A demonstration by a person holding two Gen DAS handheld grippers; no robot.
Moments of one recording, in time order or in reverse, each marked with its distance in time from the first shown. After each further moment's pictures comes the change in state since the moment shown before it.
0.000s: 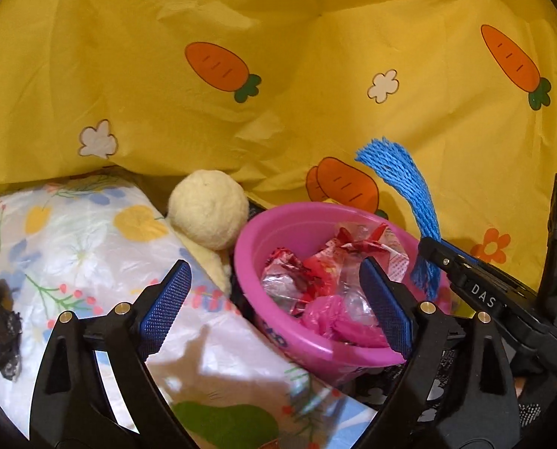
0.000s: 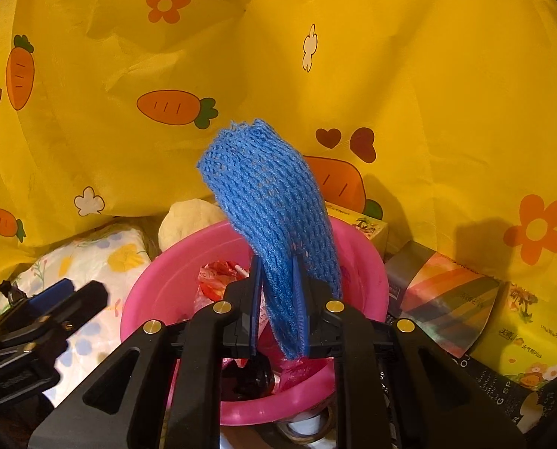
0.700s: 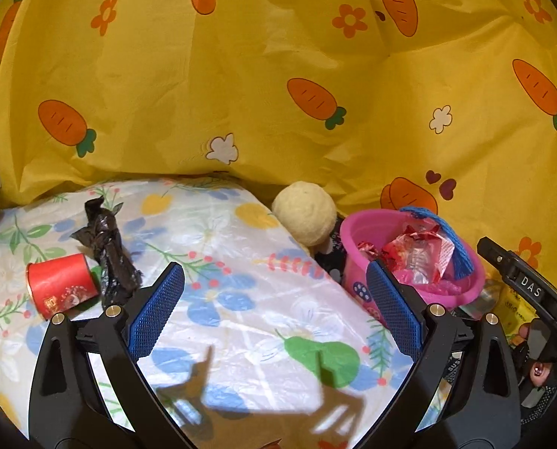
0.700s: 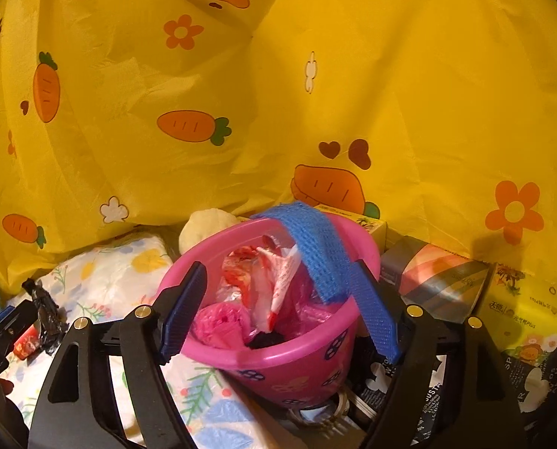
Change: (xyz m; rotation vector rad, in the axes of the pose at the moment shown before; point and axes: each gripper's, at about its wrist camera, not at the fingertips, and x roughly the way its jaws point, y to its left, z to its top) left arm -0.103 0.042 -0.035 -0.062 -0.086 0.275; right arm -0.055 0.011 -0.028 0.009 -0.096 0.052
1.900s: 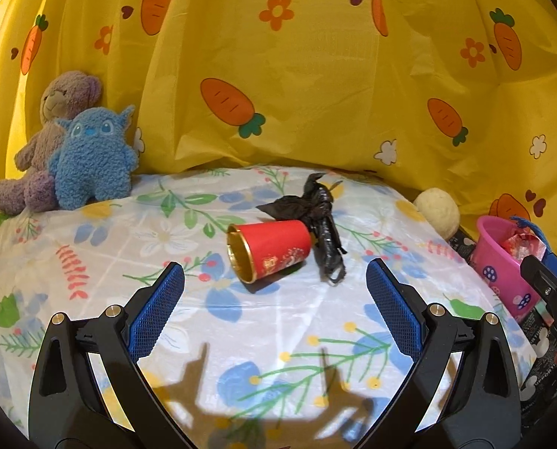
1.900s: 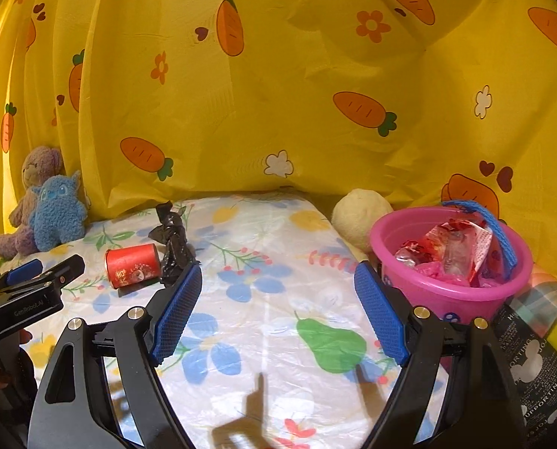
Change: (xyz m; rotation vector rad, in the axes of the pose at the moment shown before) left arm -0.086 0.150 -0.038 -0.132 -0.018 0.360; right arm -0.045 0.163 -0.057 -0.263 0.026 0.330
